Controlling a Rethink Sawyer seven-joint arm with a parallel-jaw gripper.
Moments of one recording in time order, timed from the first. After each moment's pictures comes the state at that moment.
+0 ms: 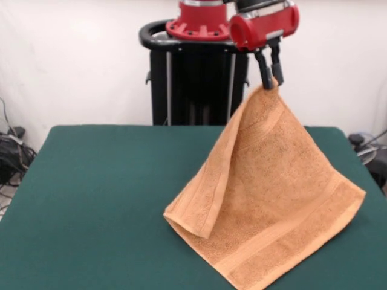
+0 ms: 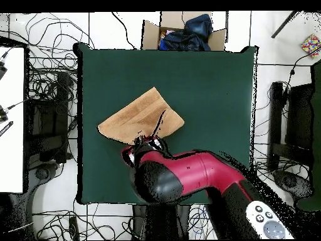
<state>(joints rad) -0.87 -1.09 0.95 2.28 -0.29 0.30 1.40</state>
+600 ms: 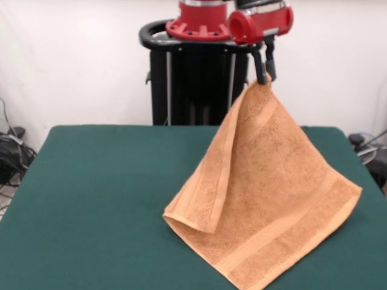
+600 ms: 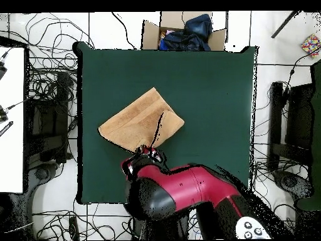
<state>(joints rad) -0.84 -1.17 0.91 2.37 -0.33 0.23 1.40</state>
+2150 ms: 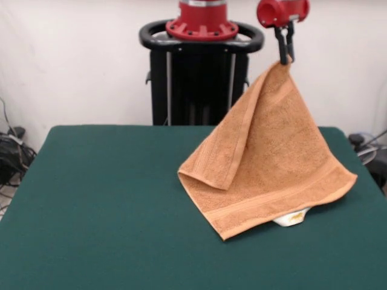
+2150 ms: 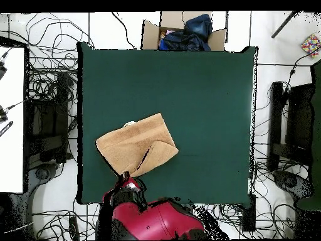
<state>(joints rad) -0.66 -1.33 0.85 2.60 -0.33 0.04 1.40</state>
